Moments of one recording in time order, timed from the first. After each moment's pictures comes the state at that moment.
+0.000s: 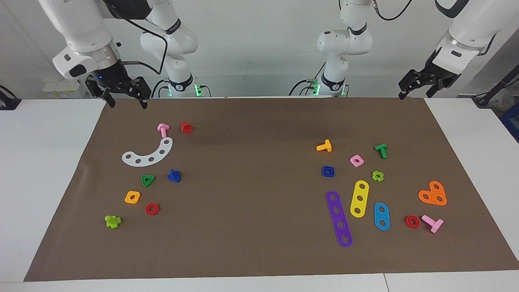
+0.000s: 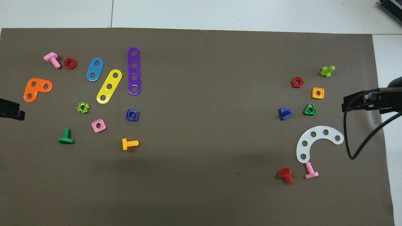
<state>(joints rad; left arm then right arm) -0.10 -0.05 0.13 -1.56 -0.01 1.43 0.01 0.00 -0.02 0.02 -1.56 -0.02 1.50 0.09</state>
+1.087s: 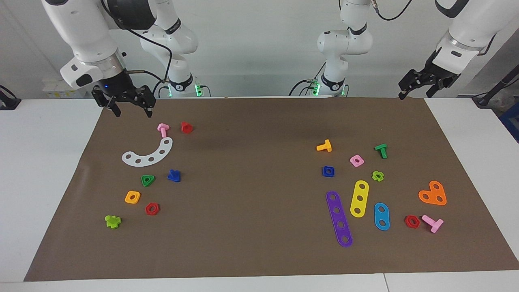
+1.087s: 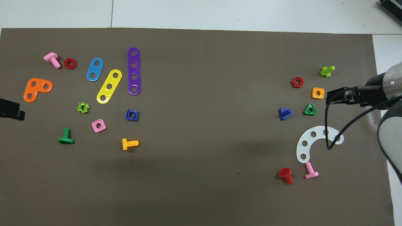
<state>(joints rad) -0.10 -0.05 0.13 -1.56 -0.01 1.43 0.01 0.01 -0.03 0.03 -1.72 0.01 1.73 0.09</state>
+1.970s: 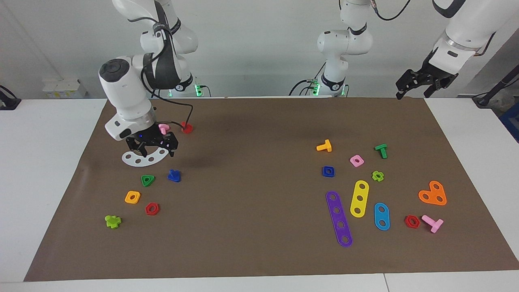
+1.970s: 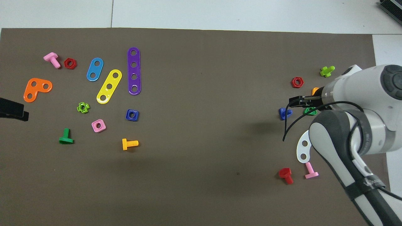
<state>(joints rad) -0.11 -0.05 0.13 -1.56 -0.01 1.43 0.01 0.05 0.09 0.03 -2.00 0.01 2.17 0.09</state>
